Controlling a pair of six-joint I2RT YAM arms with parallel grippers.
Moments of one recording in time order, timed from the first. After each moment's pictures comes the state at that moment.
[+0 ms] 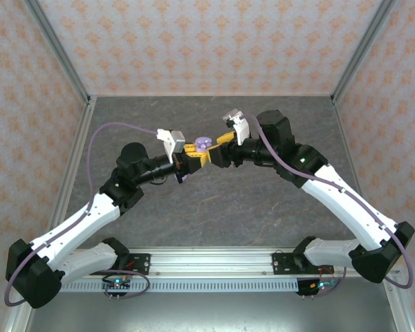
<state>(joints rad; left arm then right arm) -0.56 1.02 0.77 0.24 0.54 -0.22 0.70 1.21 1.32 -0.54 -0.41 0.18</state>
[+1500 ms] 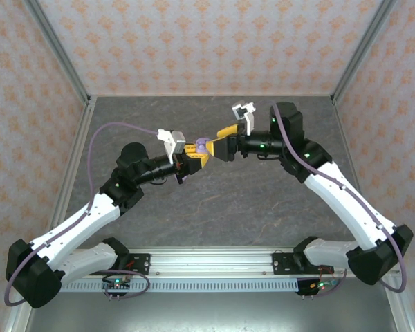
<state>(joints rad) -0.56 1.02 0.77 0.24 0.55 -0.22 0.57 1.23 1.29 -0.37 -0.76 0.38</state>
